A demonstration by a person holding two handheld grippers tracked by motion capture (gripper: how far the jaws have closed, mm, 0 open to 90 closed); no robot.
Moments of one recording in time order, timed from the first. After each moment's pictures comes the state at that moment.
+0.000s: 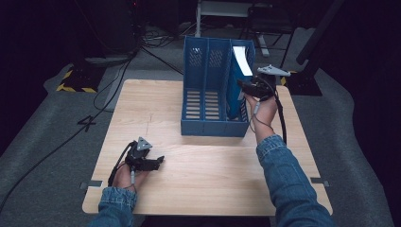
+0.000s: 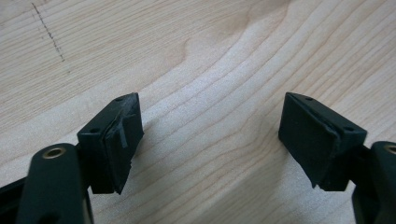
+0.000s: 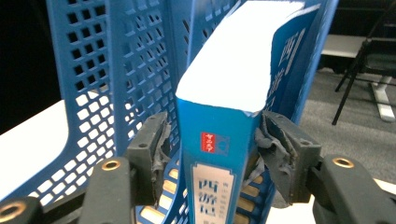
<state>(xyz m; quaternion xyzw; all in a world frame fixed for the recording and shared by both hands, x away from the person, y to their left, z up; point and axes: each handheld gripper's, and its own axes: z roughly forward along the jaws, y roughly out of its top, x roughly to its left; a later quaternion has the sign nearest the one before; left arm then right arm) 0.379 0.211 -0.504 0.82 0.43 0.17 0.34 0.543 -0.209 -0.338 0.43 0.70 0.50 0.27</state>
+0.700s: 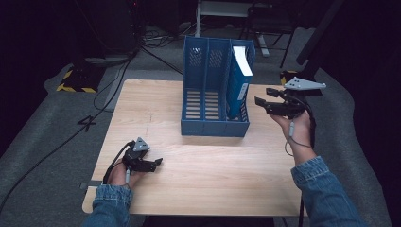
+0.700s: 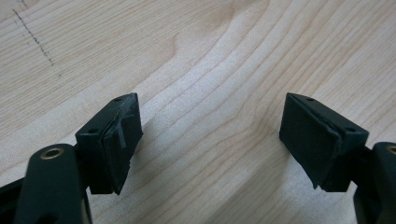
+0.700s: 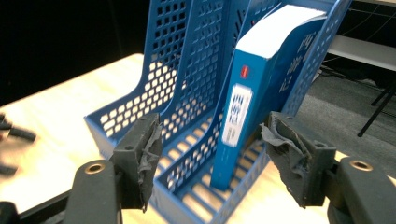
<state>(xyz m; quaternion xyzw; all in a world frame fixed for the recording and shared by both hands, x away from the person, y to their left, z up) 0.380 0.223 -0.504 0.84 0.38 0.15 0.35 0.454 -0.265 -0.306 0.34 0.77 0.49 0.24</state>
